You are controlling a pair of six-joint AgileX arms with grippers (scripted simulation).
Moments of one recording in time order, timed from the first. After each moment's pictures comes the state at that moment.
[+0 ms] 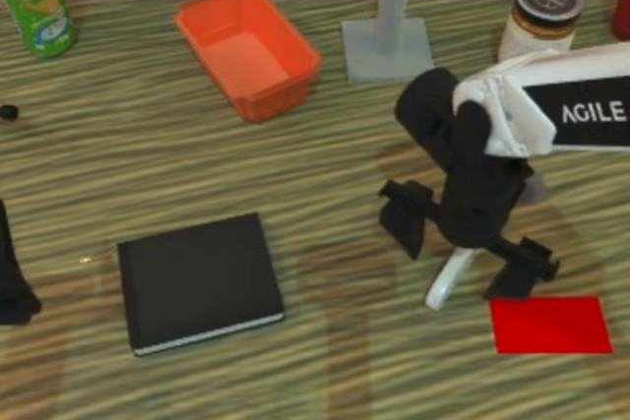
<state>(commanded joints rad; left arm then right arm) 0.00 0.00 0.00 0.00 0.00 0.00 0.54 2.12 1.33 -0.78 0.00 1.15</state>
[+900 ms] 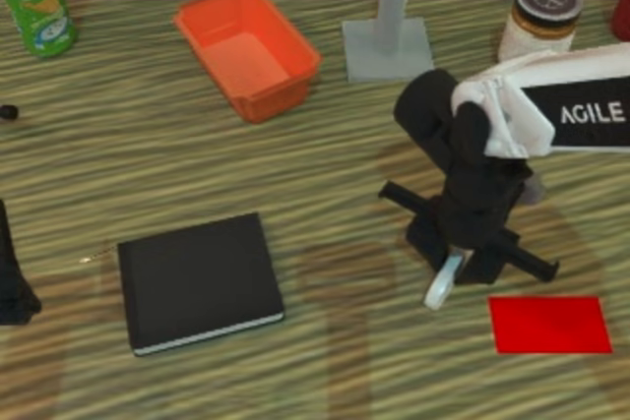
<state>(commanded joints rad) 0.00 0.00 0.00 0.00 0.00 0.00 0.54 2.12 1.33 -0.78 0.00 1.15</state>
